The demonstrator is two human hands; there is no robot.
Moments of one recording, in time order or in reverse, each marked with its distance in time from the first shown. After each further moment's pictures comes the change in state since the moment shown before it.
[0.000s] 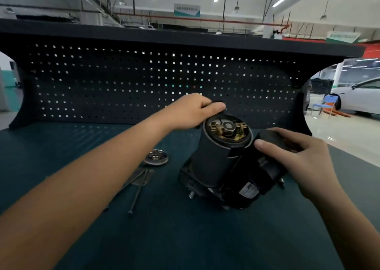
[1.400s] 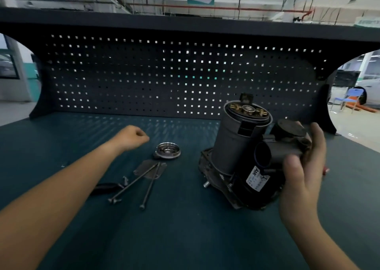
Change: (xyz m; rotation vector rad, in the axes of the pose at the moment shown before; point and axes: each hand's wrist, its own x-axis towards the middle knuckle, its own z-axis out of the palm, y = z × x) left_hand -0.075 -0.189 0.011 -0.027 0.054 -0.781; right_hand -0.030 0.035 0.054 0.223 0.173 -0.141
